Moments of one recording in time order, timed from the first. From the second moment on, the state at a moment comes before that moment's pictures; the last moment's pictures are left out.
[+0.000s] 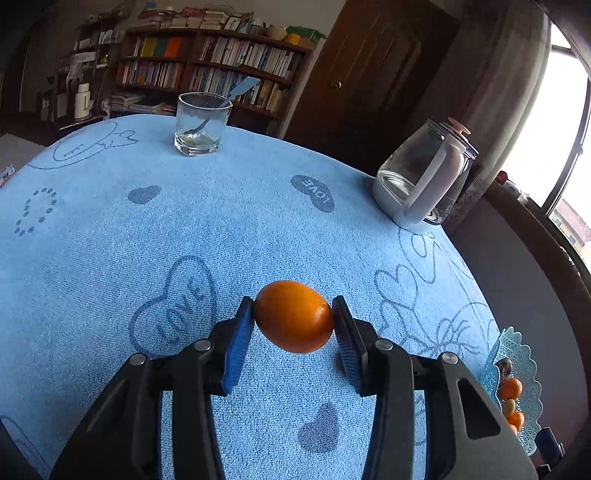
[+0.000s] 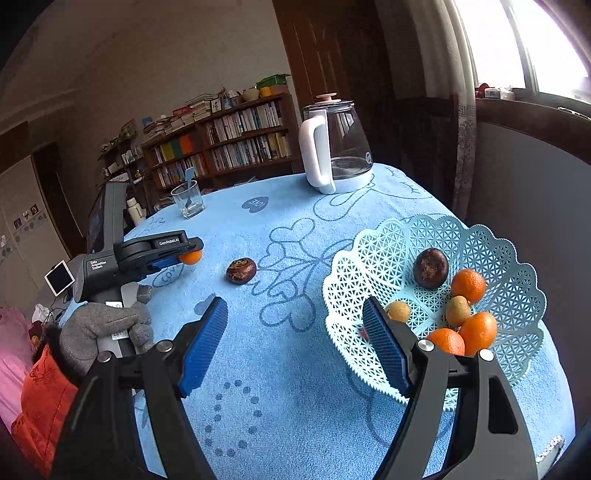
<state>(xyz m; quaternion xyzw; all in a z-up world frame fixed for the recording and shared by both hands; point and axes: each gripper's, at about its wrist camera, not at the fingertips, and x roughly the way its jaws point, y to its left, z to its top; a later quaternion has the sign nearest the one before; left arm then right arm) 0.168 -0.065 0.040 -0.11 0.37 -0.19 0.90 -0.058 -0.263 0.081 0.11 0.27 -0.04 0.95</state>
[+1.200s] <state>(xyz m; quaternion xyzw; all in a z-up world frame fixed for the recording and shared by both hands) 0.183 -0.021 0.033 -0.16 0.37 -0.11 0.91 0.144 -0.214 0.013 0.08 0.43 -0.02 0.90</state>
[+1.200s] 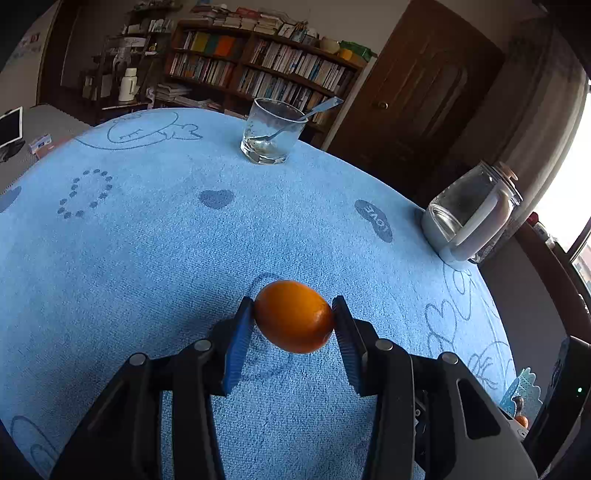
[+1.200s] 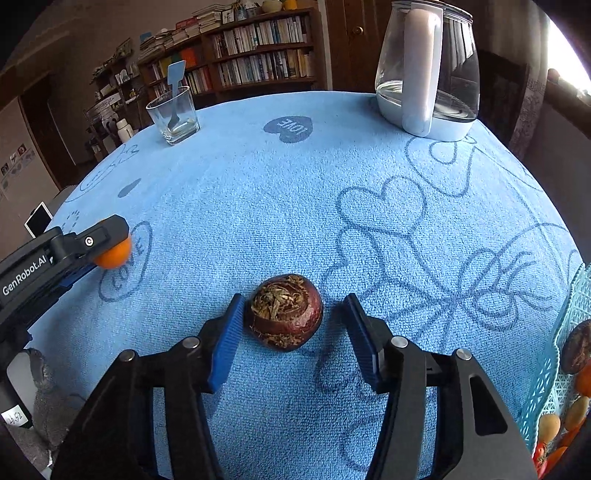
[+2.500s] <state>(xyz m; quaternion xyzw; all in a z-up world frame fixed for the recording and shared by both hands) 0.164 -0.056 0.043 -0.13 0.36 -0.17 0.91 0.035 -0.296 0.087 0.15 0.34 -0.09 0.92</state>
